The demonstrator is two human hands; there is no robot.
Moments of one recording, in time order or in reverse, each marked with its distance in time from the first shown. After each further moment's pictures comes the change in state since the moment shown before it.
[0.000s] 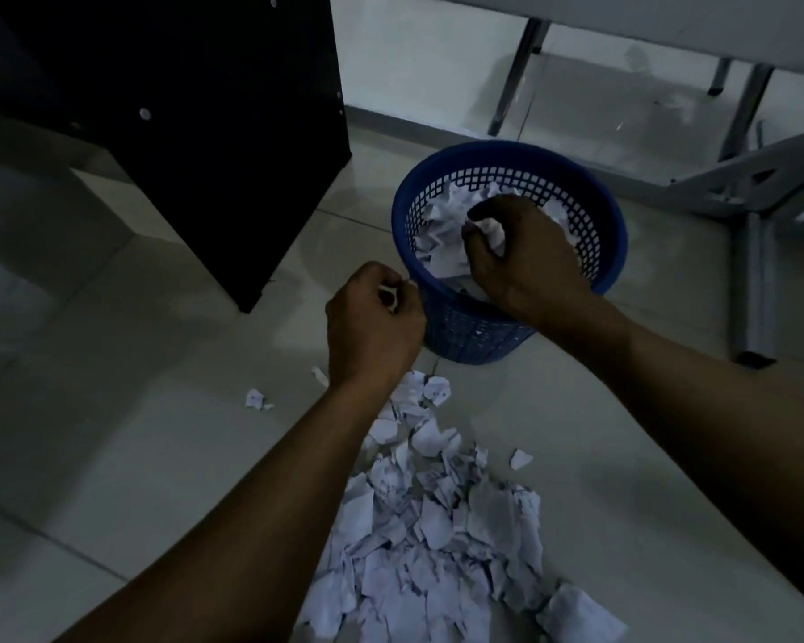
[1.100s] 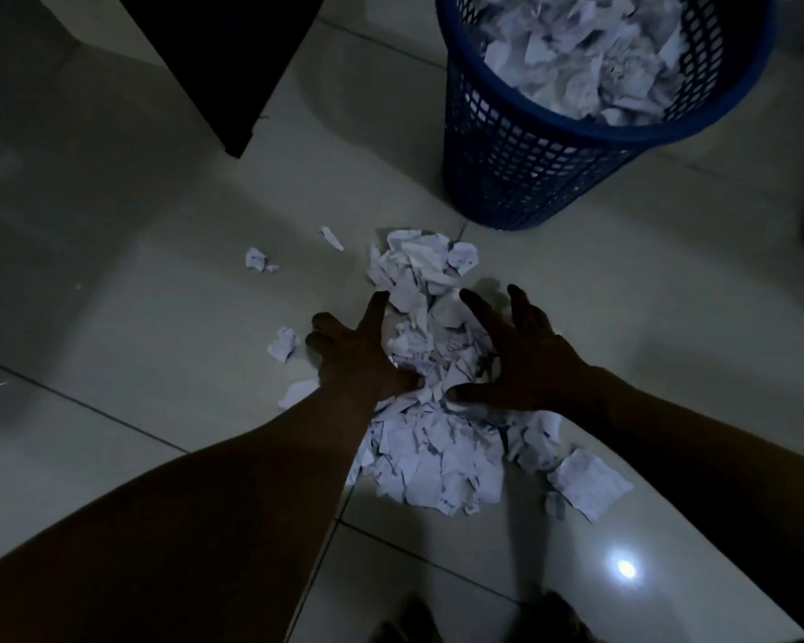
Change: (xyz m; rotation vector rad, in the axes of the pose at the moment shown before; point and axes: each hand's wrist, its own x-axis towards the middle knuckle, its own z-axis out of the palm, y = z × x) left_hand -0.077 -0.166 0.017 0.587 -0.689 -0.427; right_hand -0.197 0.041 0.070 -0.209 -1.039 0.308
